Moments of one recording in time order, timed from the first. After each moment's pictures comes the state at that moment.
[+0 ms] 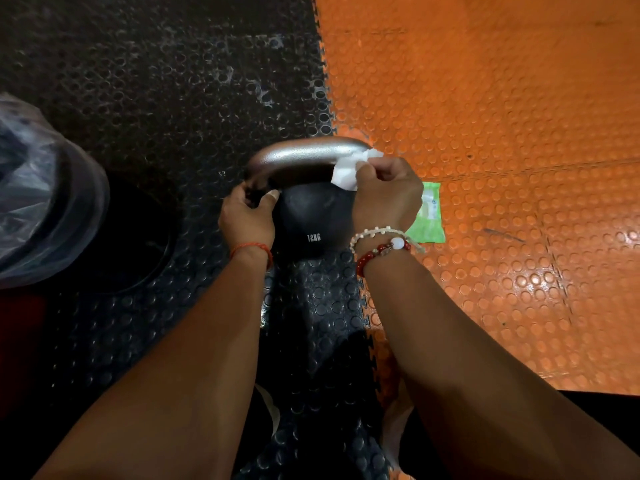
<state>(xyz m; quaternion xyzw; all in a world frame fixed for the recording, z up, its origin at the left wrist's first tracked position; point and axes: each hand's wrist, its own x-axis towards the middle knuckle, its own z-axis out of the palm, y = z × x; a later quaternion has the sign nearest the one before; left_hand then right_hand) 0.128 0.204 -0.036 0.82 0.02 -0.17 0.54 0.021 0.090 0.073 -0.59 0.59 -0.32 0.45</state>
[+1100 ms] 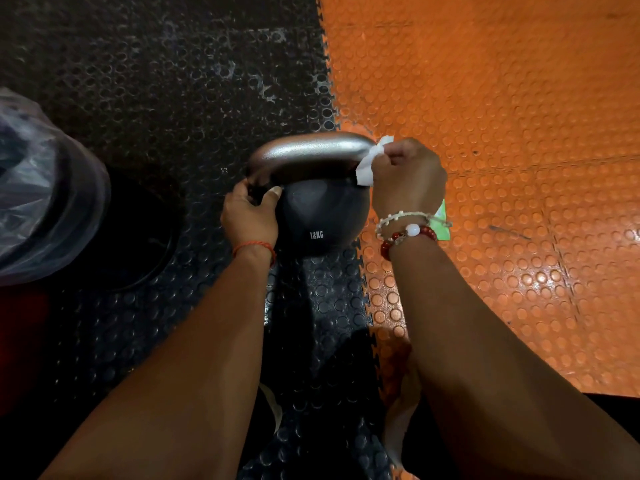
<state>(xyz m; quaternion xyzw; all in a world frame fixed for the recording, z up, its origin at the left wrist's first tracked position) 0.129 0.204 -0.040 0.83 0.02 -0.16 0.53 0.013 0.065 0.081 -0.71 0.58 -0.22 0.34</state>
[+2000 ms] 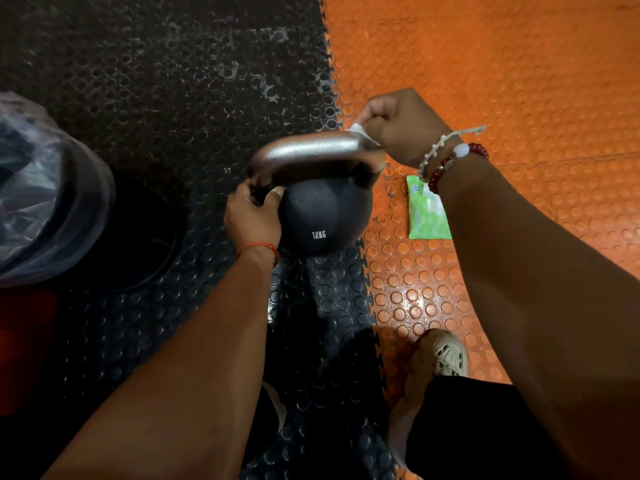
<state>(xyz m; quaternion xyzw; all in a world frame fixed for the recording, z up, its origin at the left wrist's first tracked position) 0.126 0.203 -0.038 0.85 0.01 -0.14 0.51 0.041 -0.006 0.098 -0.86 0.26 -0.03 0.44</state>
